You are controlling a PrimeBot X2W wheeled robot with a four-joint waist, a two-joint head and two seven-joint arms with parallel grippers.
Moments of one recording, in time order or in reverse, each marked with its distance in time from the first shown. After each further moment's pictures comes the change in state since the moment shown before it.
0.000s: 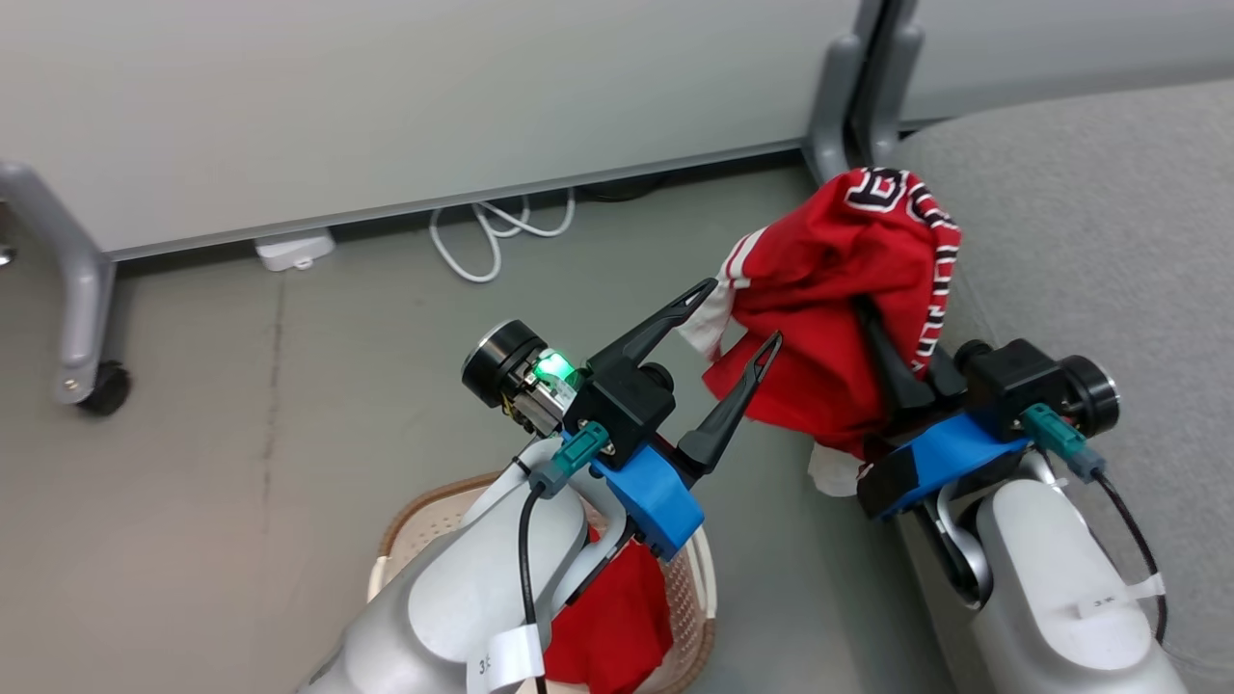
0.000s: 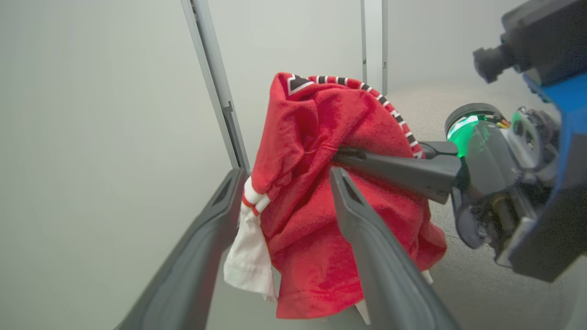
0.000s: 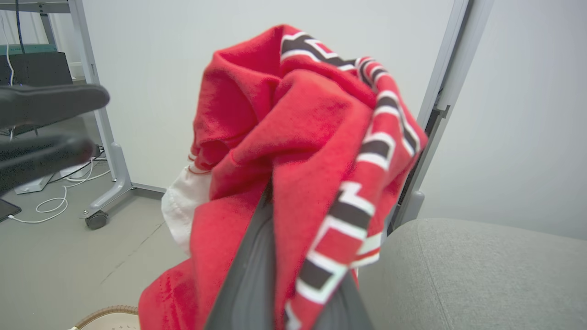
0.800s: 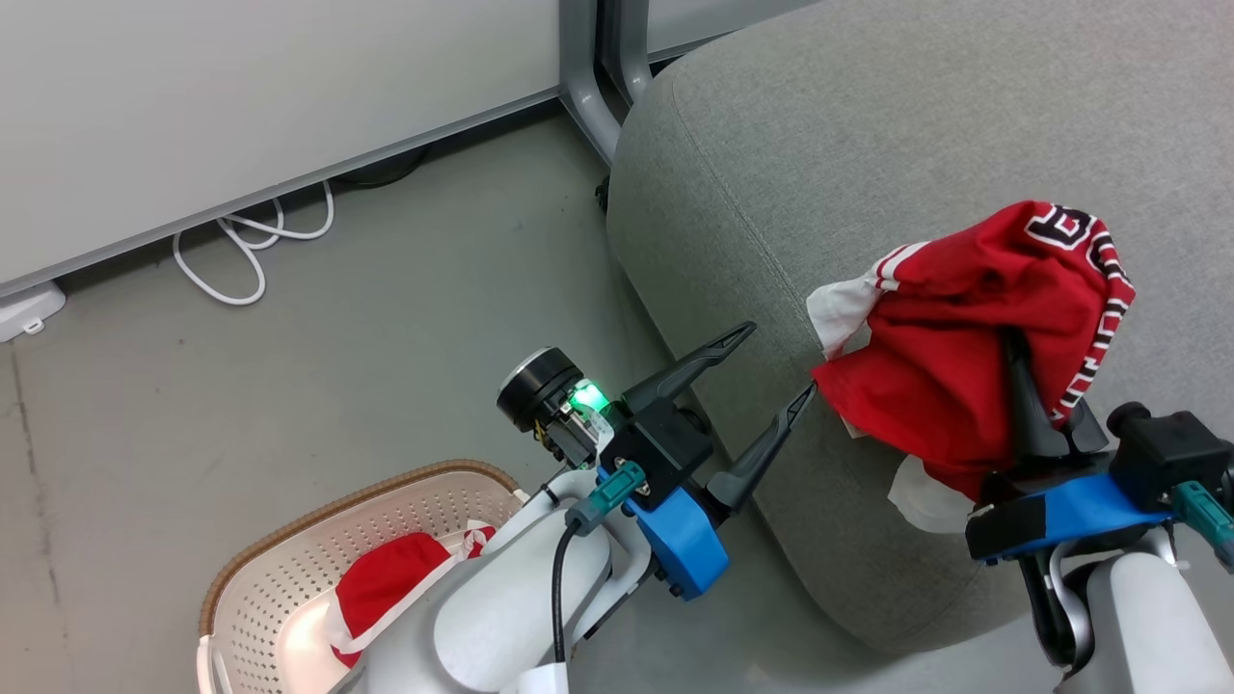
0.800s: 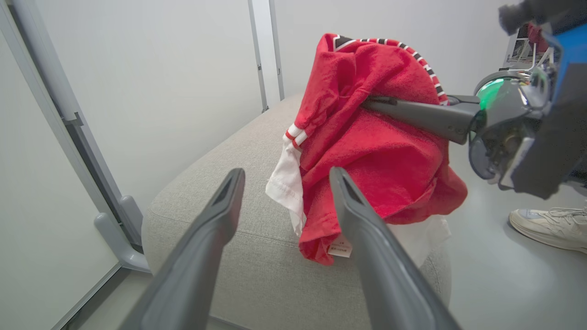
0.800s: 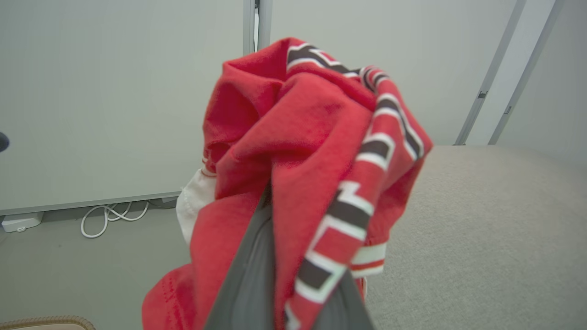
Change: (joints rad) left arm 0.023 -0.010 -0.058 -0.010 0.029 -0.016 0.000; right arm 0.191 0.003 -0.239 -0.203 -0.007 0.000 0.000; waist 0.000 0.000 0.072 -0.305
